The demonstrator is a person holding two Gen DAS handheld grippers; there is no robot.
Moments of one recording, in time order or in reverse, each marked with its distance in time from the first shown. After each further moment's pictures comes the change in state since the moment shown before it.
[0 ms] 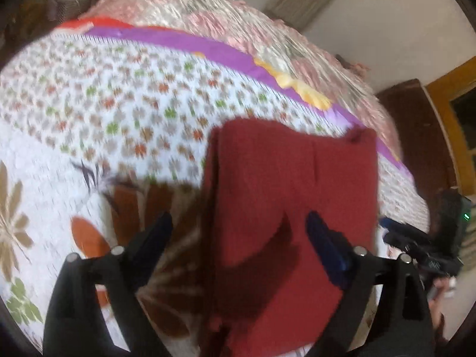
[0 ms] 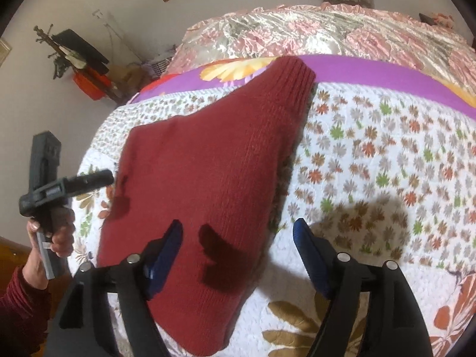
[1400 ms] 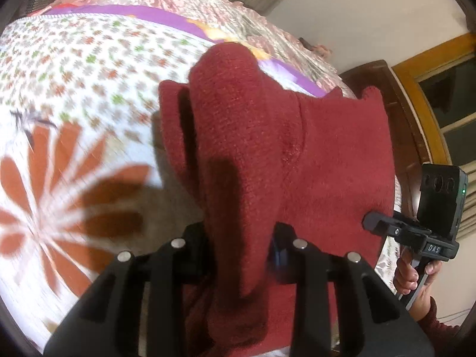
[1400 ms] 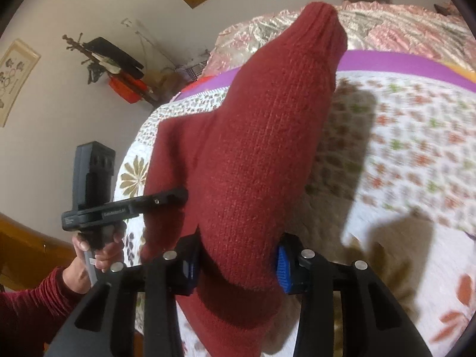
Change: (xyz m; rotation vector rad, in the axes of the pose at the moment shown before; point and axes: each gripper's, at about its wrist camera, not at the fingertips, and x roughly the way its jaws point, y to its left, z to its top) left arm 0.022 -0.096 -0.066 0.067 0.020 -0.182; right arm -0.050 -0.005 -0.046 -0.019 -0.026 0.188
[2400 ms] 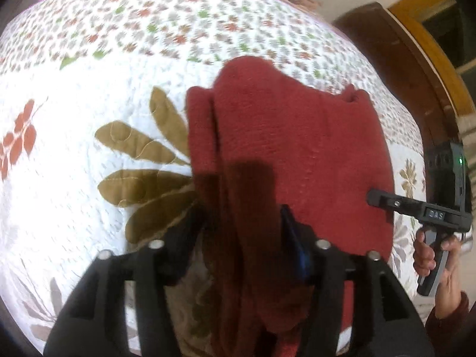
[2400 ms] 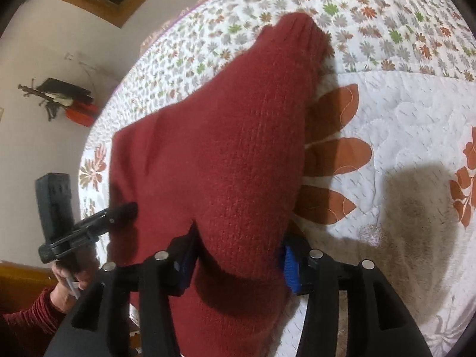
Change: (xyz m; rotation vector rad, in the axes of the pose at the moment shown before) left arm 0.177 -0.200 -0.118 0.082 0.072 0.164; right arm -0.121 -0.241 -0.129 0.263 0.044 -0.090
